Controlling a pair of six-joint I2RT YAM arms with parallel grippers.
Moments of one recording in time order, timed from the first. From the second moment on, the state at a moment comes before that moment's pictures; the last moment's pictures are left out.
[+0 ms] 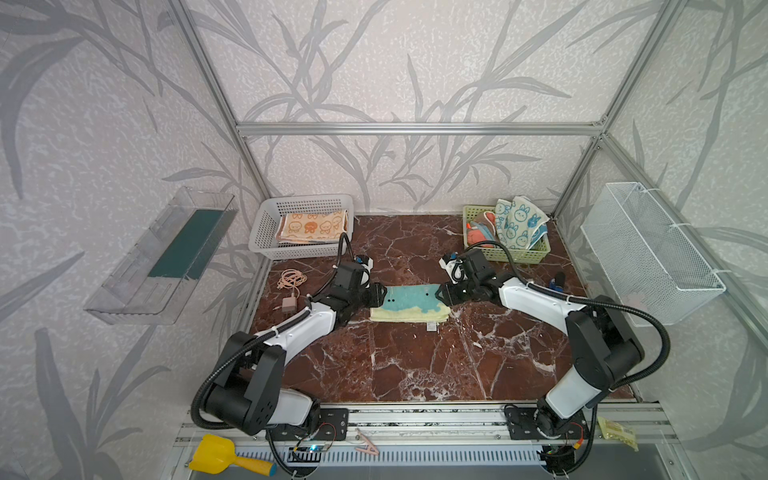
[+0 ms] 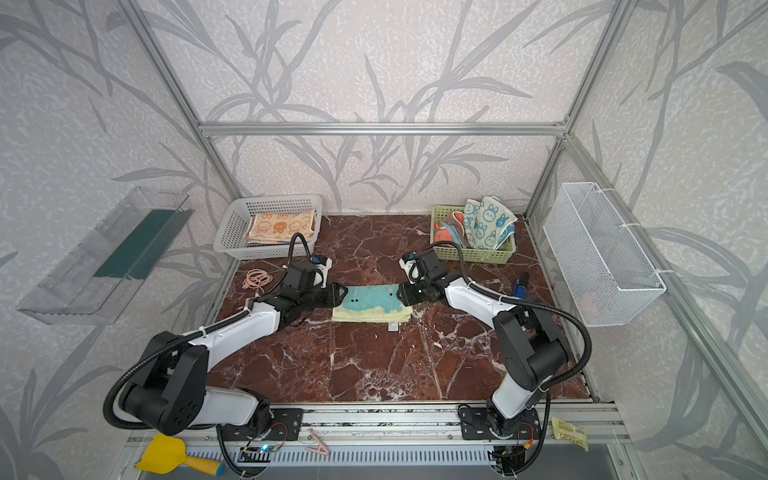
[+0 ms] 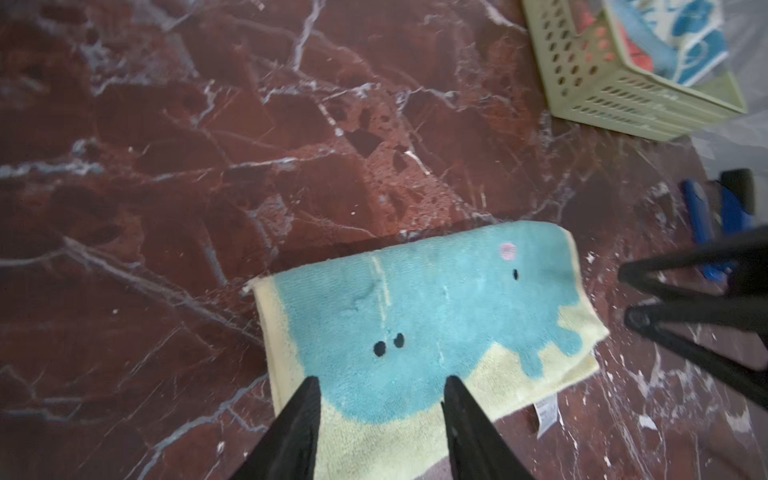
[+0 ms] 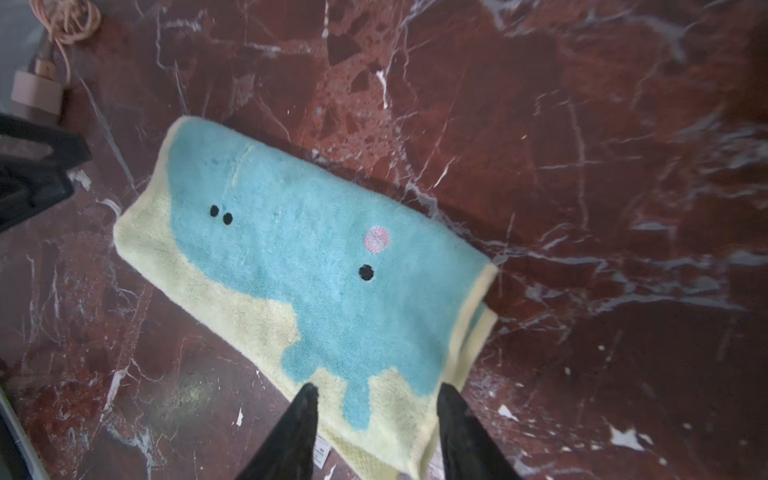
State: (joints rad) left arm -0.35 1.44 0.75 -0.13 0.16 -0.41; right arm 0.55 1.69 1.04 -0.31 -0.27 0.19
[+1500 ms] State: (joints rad) left arm -0.22 1.89 1.60 -0.71 0.29 -0.14; right arm 0.63 1.33 0.83 -0.23 0.05 0.17
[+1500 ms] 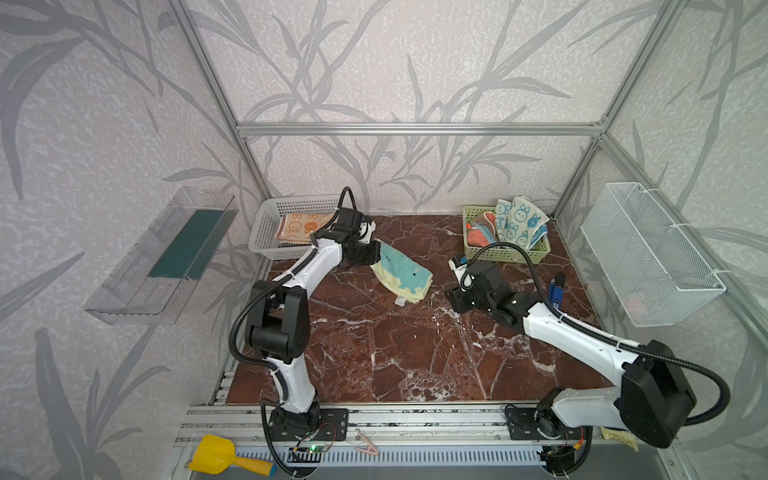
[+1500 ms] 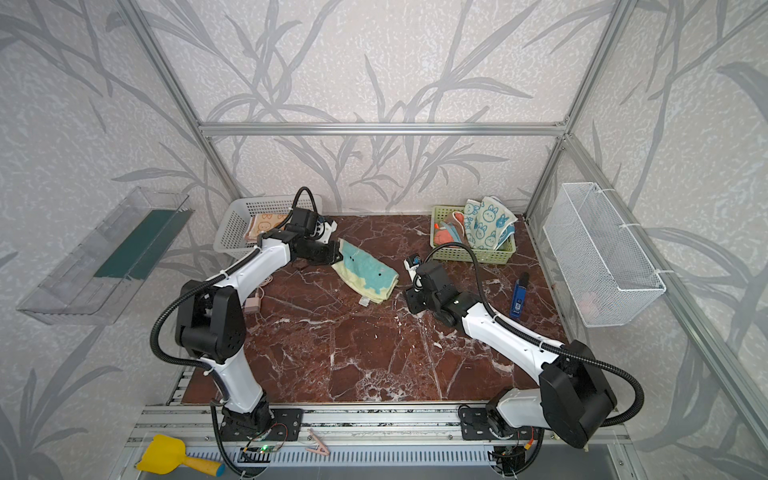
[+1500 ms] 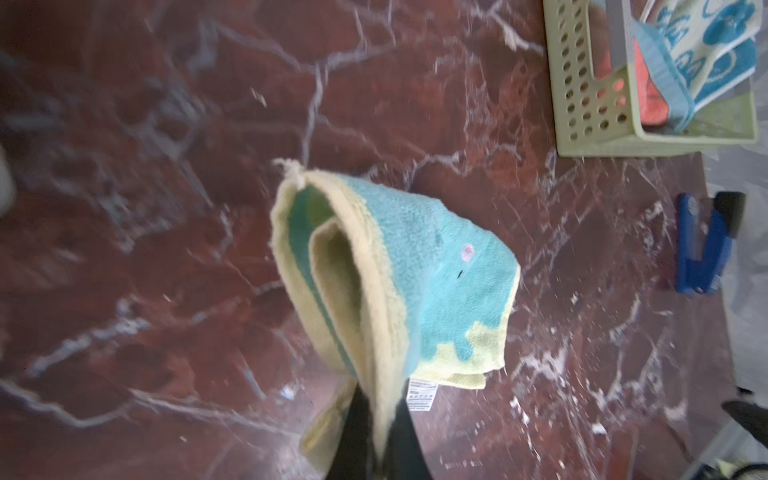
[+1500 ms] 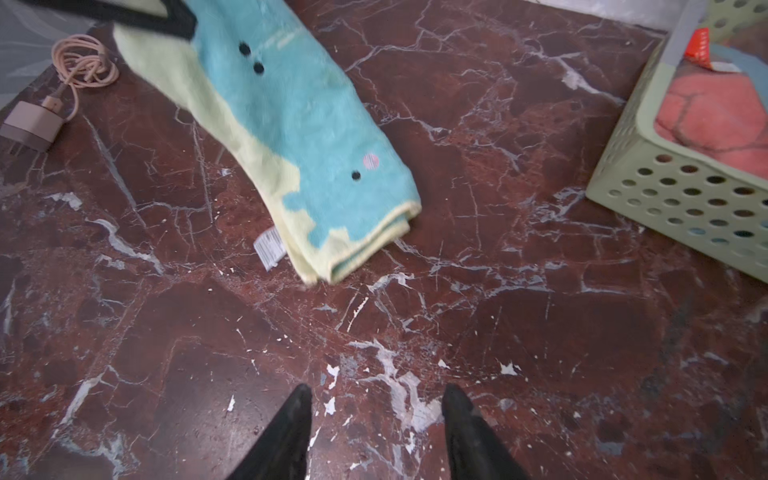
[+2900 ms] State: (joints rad) left arm 0.21 2.53 2.60 -0.98 -0.08 0.23; right arm 0.59 1.63 1.07 -0.22 0.17 0.10
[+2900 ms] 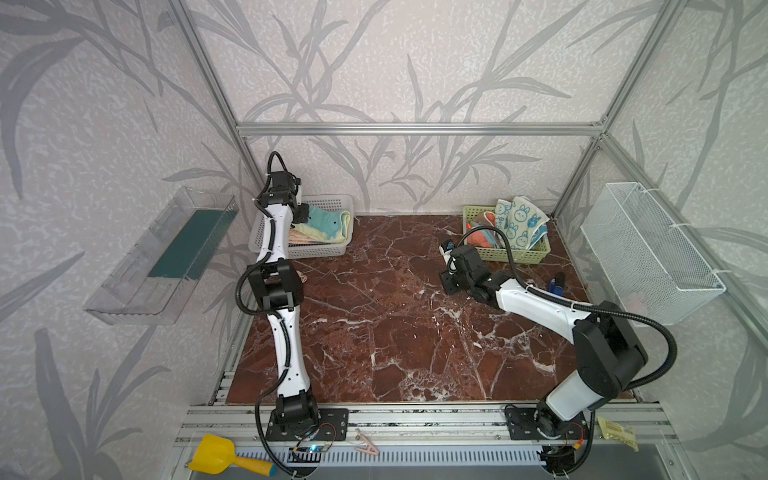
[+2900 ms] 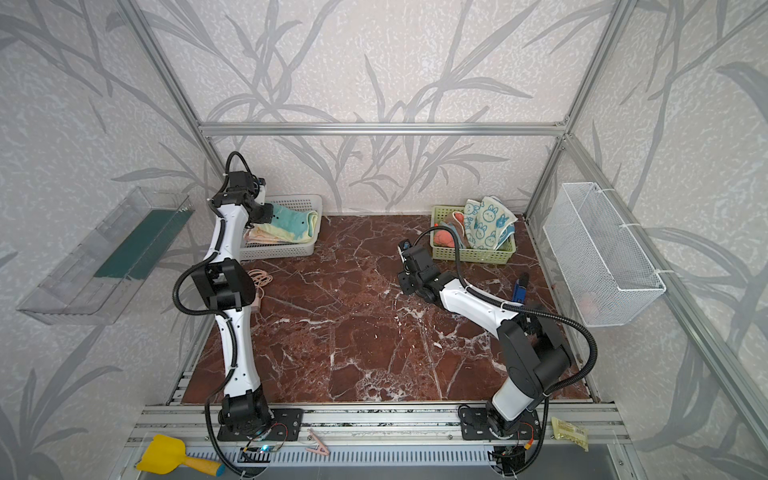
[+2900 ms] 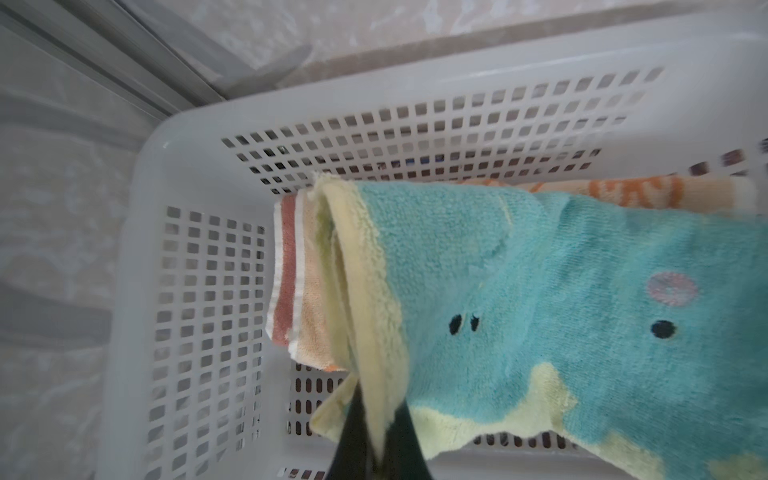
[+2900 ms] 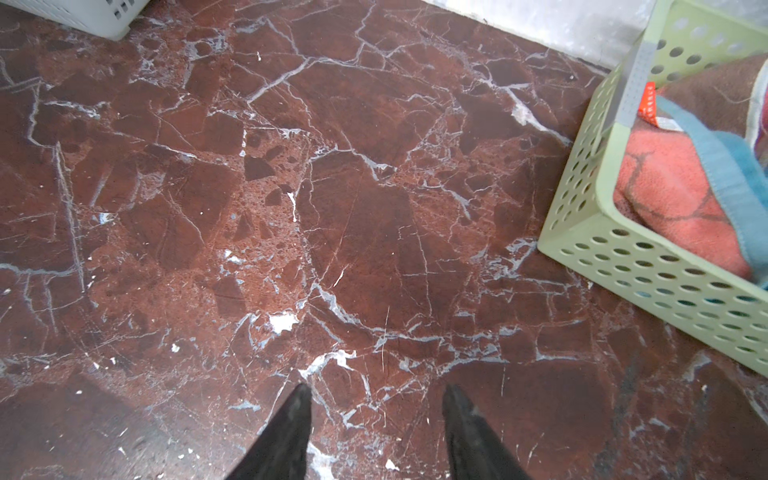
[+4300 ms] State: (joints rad) left arm -0.15 2.34 2.53 -0.90 -0.18 0.22; right arm 0.21 2.17 1.90 -0.70 0.24 0.06
